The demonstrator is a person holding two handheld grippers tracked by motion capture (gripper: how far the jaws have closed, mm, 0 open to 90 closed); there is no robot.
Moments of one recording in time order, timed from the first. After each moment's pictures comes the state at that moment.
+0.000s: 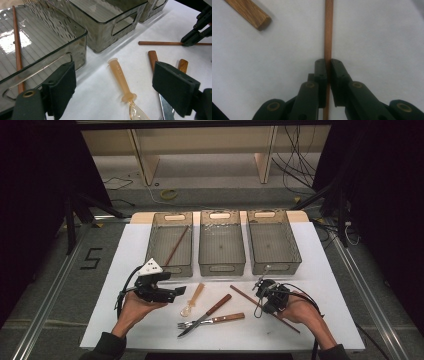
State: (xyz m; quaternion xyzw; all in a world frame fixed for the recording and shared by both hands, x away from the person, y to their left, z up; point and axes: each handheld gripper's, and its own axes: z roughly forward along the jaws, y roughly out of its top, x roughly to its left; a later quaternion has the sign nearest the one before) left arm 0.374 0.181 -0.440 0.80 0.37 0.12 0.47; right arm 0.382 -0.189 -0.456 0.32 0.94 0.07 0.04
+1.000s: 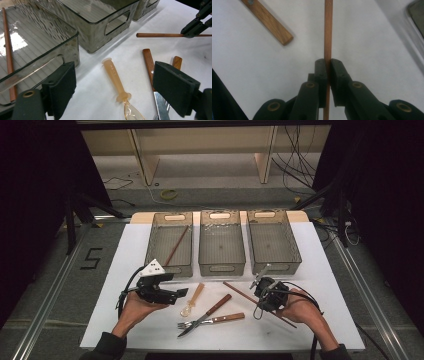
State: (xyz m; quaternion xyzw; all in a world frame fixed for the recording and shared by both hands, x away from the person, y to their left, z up) left arm 0.372 0.176 -0.438 0.81 0.35 0.11 0.46; right arm 0.371 -0.180 -0.431 0.28 0.95 0.11 0.07
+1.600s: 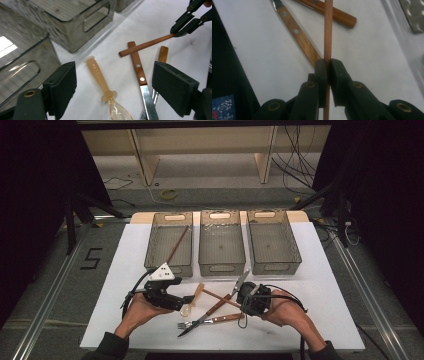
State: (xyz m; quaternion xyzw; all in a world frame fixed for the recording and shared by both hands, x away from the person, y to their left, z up) left arm 0.364 0.154 -0.436 0.84 0.29 0.09 0.44; right arm 0.355 -0.132 -0.419 0.19 0.97 0.12 0.07
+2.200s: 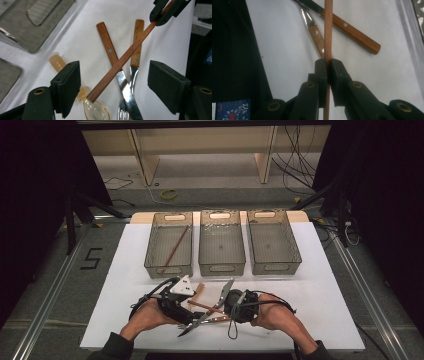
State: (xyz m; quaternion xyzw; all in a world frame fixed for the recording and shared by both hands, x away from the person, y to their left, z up) left arm 0.347 0.116 -0.439 0.91 0.19 0.07 0.36; right arm 0.337 -0.101 -0.415 0.12 0.98 0.13 0.07
